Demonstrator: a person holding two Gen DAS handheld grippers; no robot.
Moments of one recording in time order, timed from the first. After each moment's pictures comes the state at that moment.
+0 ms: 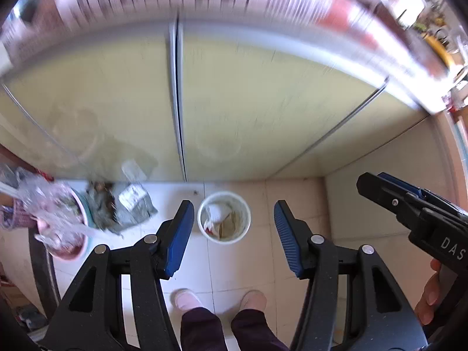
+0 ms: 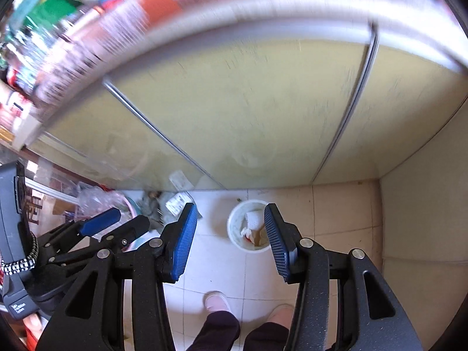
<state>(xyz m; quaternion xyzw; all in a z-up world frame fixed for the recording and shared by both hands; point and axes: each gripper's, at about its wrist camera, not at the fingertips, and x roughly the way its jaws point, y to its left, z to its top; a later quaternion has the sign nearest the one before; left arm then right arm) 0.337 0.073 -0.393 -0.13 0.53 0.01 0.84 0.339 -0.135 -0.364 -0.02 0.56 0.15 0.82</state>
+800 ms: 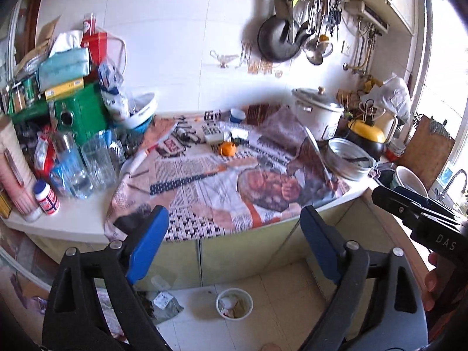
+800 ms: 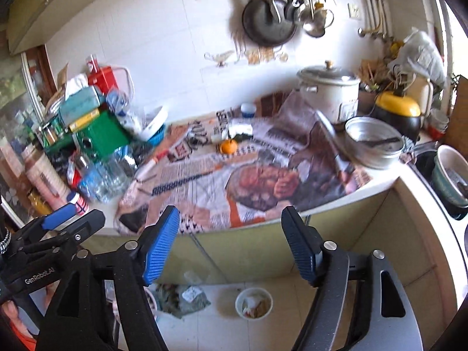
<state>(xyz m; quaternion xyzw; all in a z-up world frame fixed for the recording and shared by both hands) 0.264 0.112 -0.068 -0.06 0.30 -0.04 0.95 0.248 -0.096 -0.079 0.00 0.32 0.09 0.94</state>
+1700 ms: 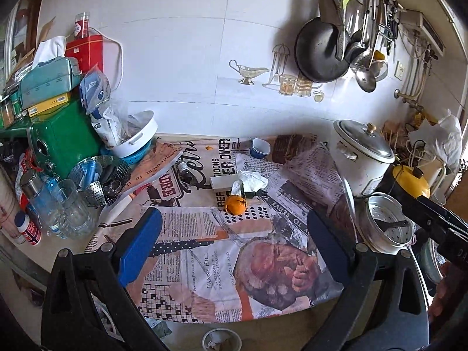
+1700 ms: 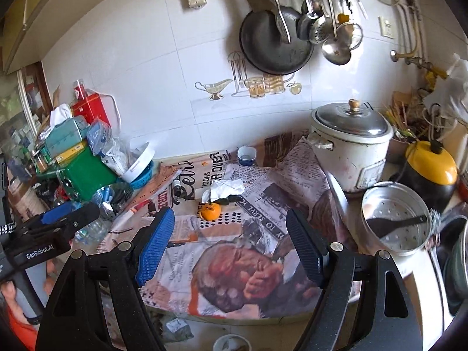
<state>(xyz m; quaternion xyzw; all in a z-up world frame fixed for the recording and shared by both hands) 0.494 0.077 -0.051 -0.10 0.31 0.07 0.94 0.454 -0.161 -0.043 -0.03 0.31 0.17 0.94</state>
